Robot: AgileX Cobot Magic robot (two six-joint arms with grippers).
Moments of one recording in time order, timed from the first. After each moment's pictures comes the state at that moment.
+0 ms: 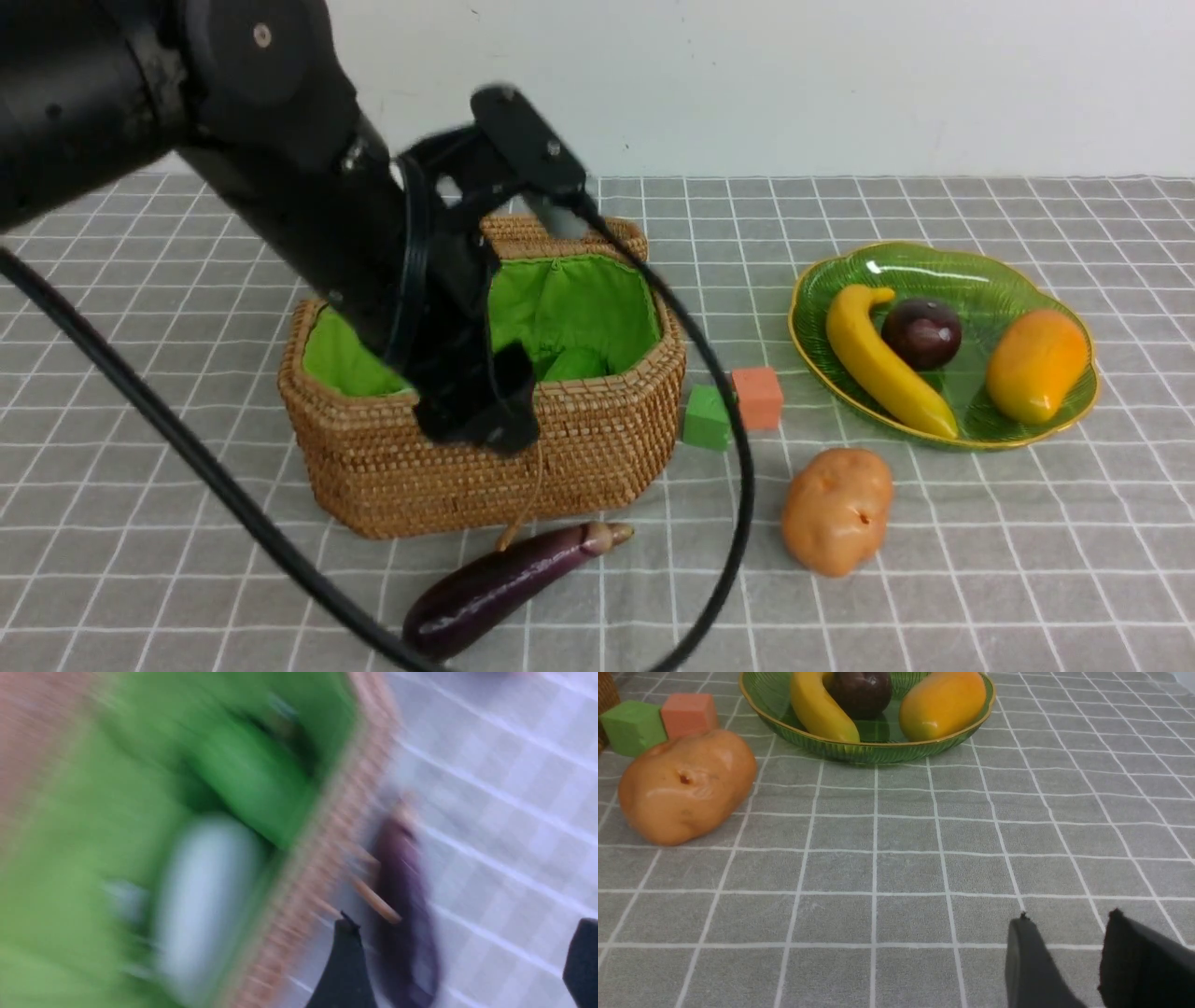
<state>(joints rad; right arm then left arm) 0.00 -0.01 0.02 -0.15 0.39 0.08 -0.49 1.59 -1.41 -0.17 1.04 0.62</state>
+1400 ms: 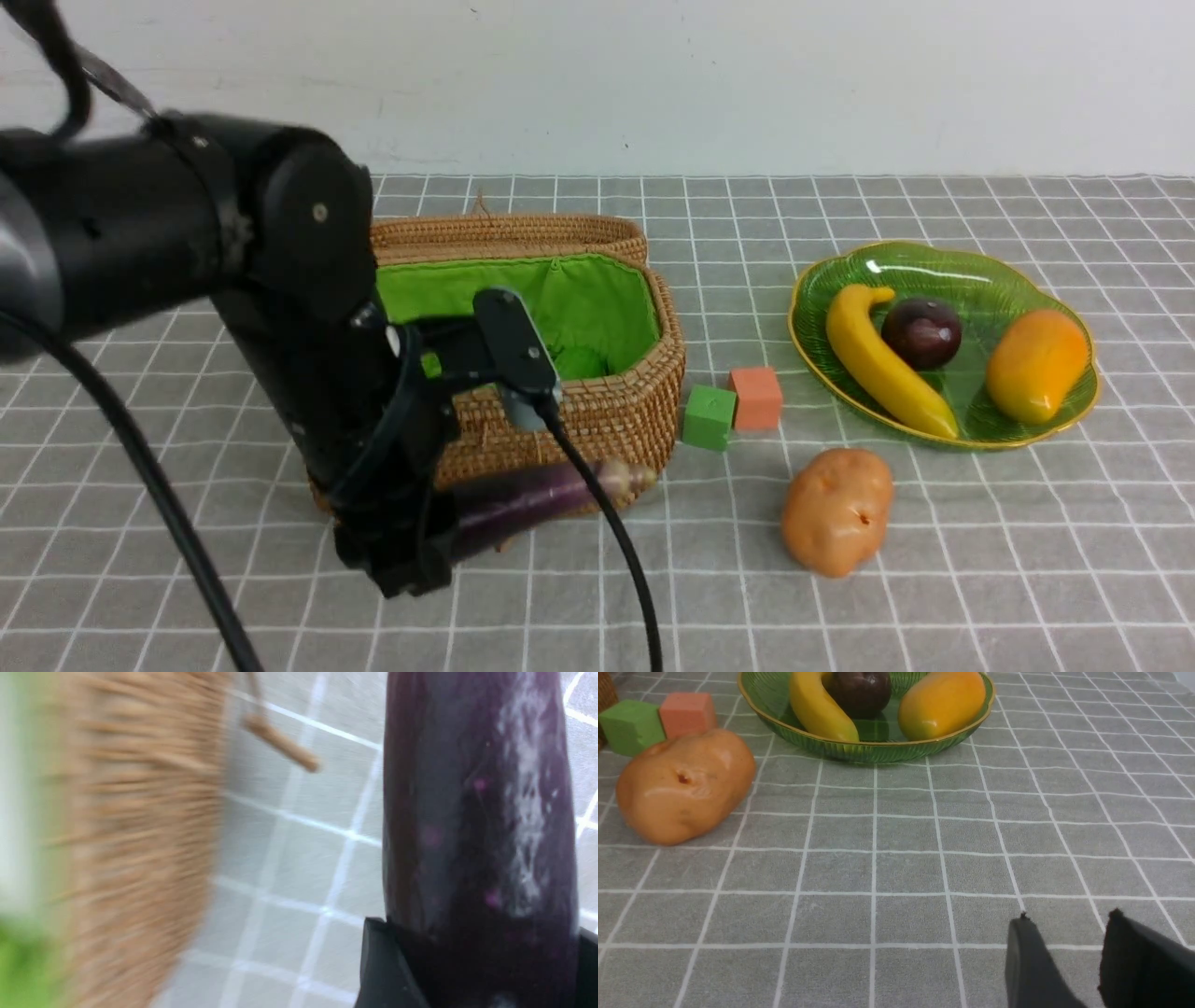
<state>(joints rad) 0.00 -0.01 0.02 -0.15 0.39 0.08 -0.49 1.59 -1.29 -0.08 1.12 0.75</state>
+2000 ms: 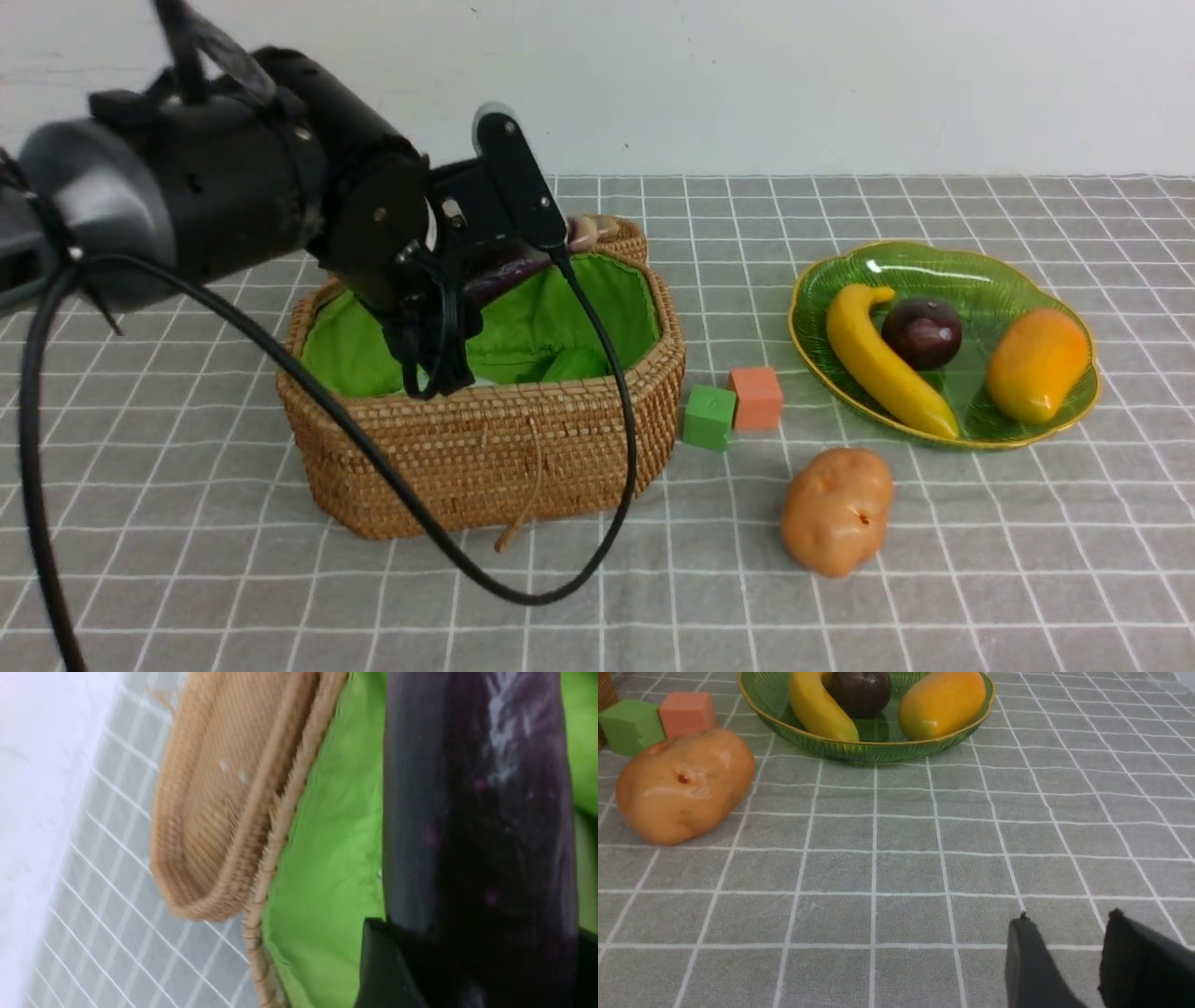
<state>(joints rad) 0.00 -0.01 0.02 -0.15 0.39 0.08 -0.49 1.77 -1.40 0.46 0.68 0.33</state>
